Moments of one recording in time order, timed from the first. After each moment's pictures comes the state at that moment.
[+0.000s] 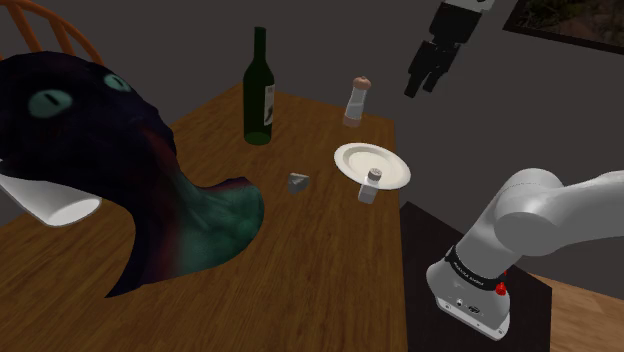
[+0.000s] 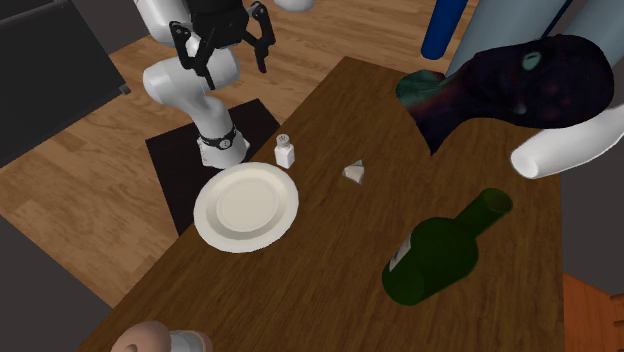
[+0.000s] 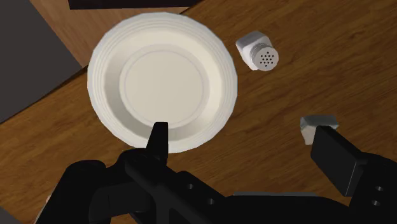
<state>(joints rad) 0.00 -0.81 0.06 -2.27 0.06 1.53 0.11</state>
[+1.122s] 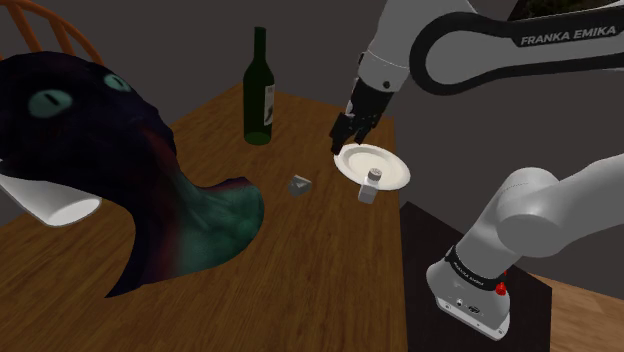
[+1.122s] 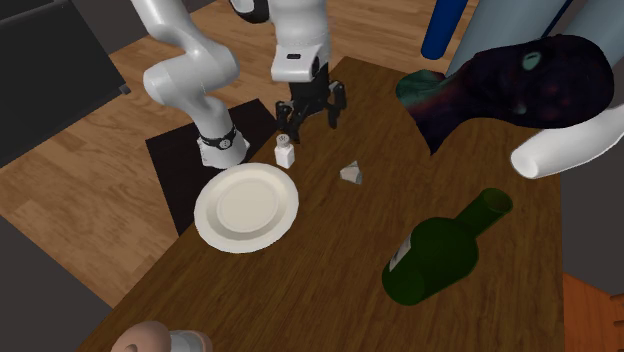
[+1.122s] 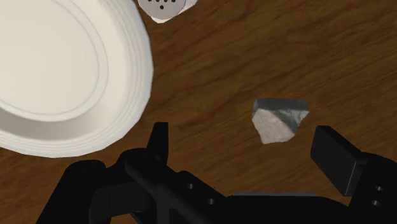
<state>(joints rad) 0.06 -0.62 0.30 -2.52 0.17 2.07 0.28</state>
